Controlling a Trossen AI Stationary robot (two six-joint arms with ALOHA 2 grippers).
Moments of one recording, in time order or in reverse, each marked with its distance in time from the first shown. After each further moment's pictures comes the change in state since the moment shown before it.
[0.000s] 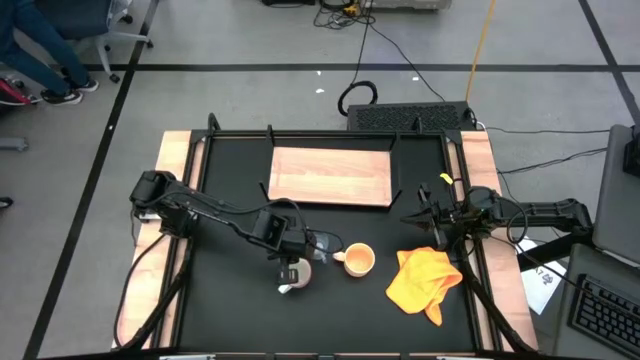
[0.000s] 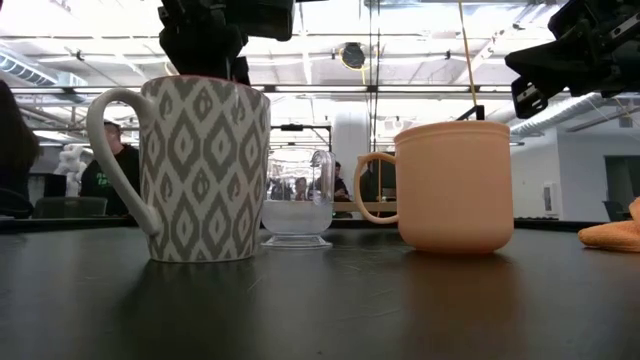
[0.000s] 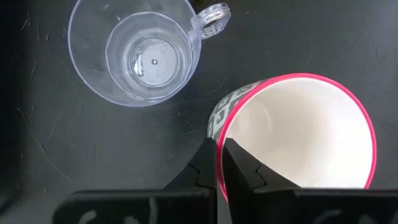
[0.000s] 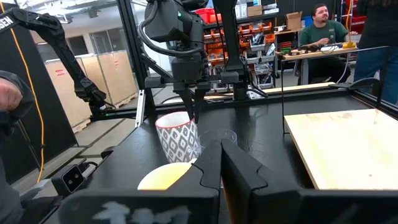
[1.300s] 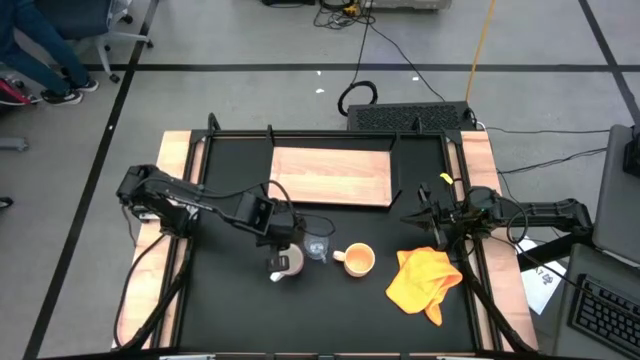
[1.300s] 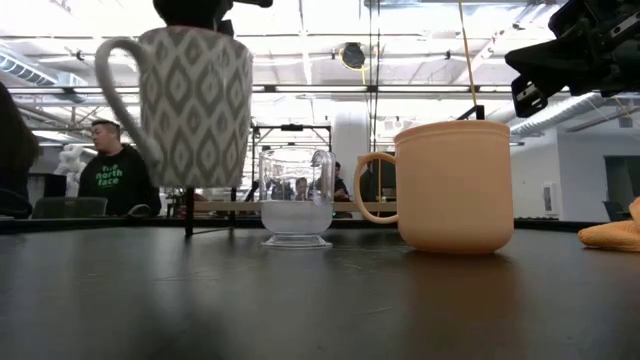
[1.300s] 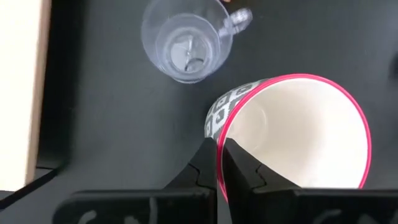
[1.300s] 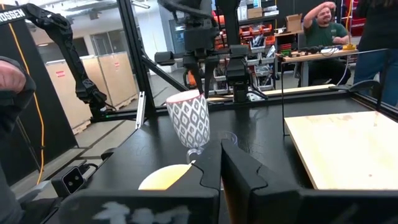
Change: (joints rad) left arm 0.049 -0.118 0.071 -0.188 -0.014 0.015; right arm 0.000 0.000 0.000 0.008 0.000 0.000
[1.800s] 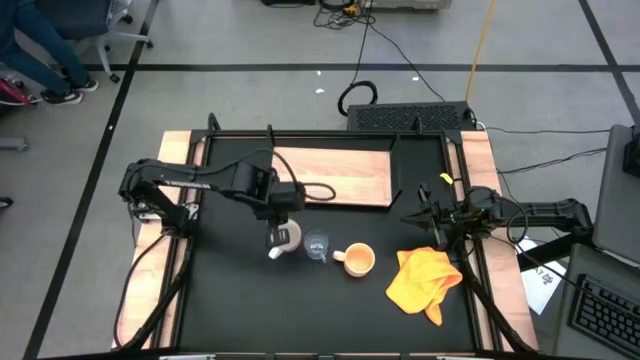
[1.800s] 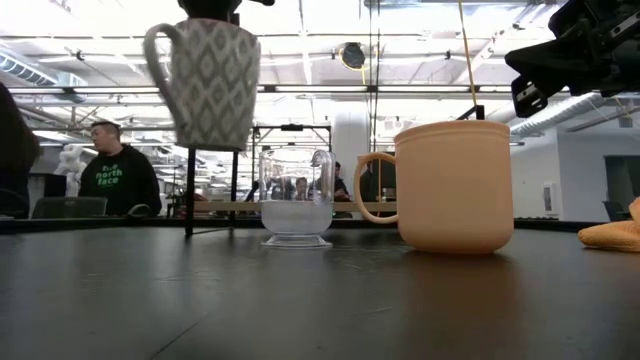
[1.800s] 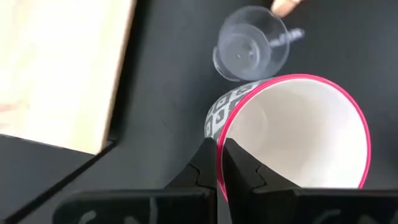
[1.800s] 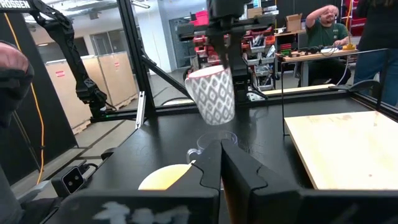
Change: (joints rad) left arm 0.145 0.000 0.176 -0.215 0.001 0.050; right arm 0.000 0.000 0.000 0.000 0.000 0.000
